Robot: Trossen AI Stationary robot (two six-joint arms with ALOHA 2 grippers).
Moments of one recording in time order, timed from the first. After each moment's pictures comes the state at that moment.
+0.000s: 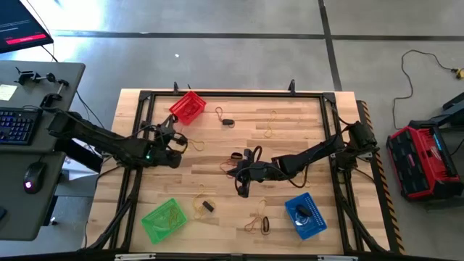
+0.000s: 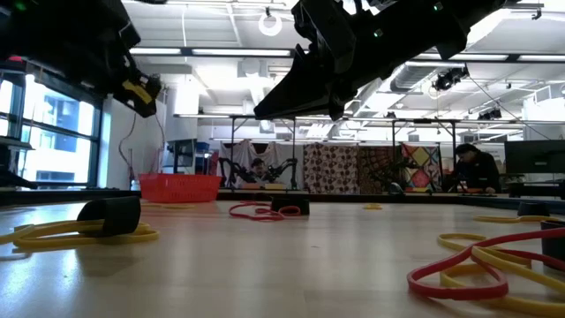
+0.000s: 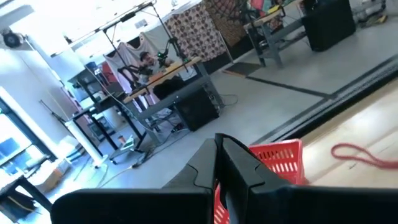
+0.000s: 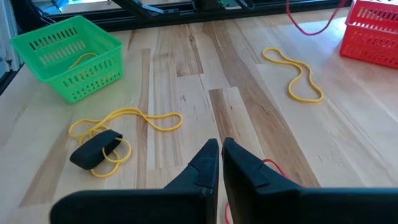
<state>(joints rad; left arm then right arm) -0.23 1.06 0.45 -0.42 -1.57 -0.55 0.26 1.80 0.97 0.33 0.32 0.22</state>
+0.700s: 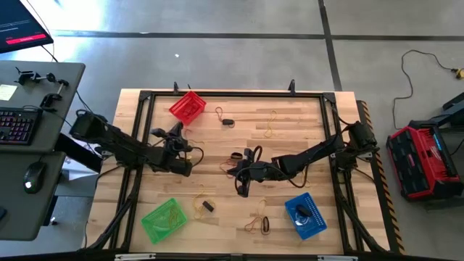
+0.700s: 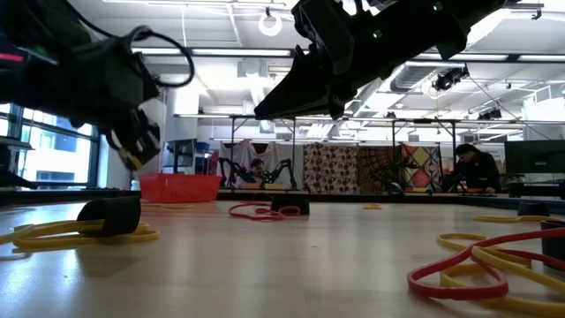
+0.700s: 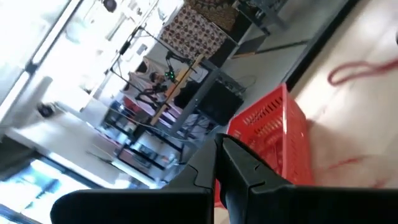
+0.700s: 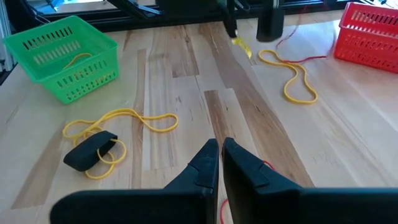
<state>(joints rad) -0.23 1.47 0.45 -0.40 -1.57 -0.50 0.26 1.80 0.97 0.33 0.33 0.22</state>
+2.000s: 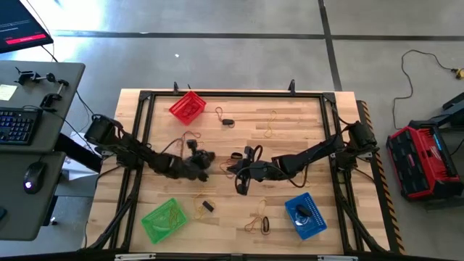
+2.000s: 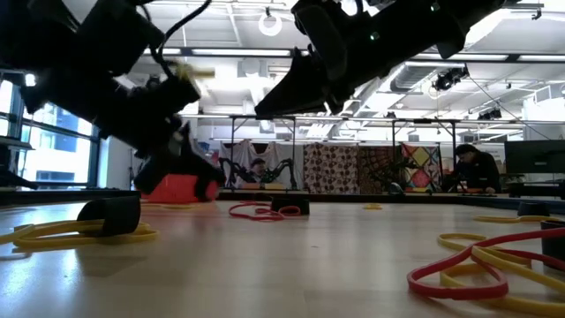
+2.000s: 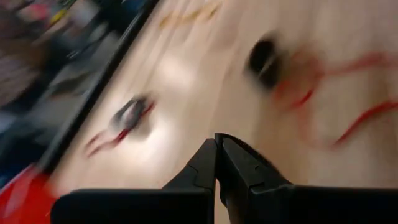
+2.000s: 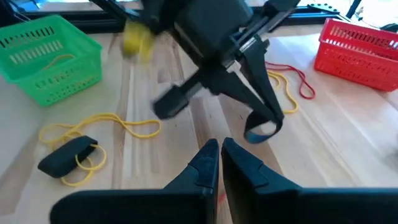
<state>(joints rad) -0.26 1.65 0.45 0.55 -0.79 0.12 0.25 1.80 0.97 0.35 0.39 0.16</state>
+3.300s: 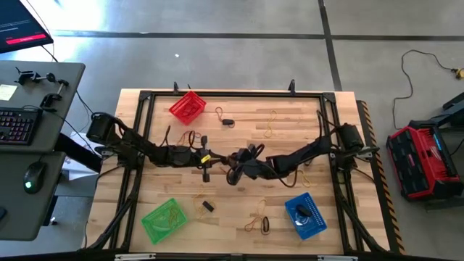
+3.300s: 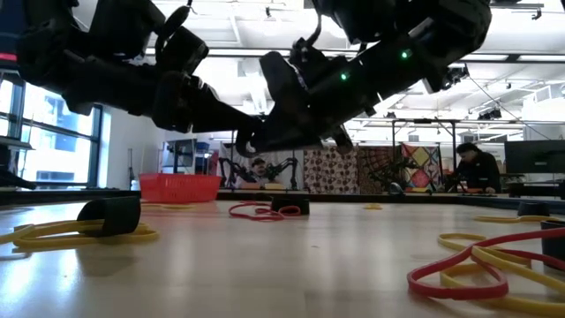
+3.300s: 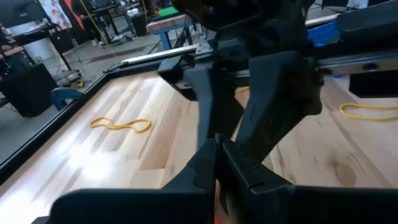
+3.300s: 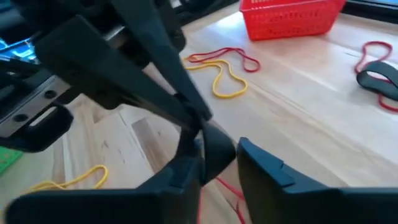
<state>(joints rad) -0.13 1.65 0.40 1.05 -0.27 0.19 0.20 1.93 0.97 0.47 0.57 0.51</state>
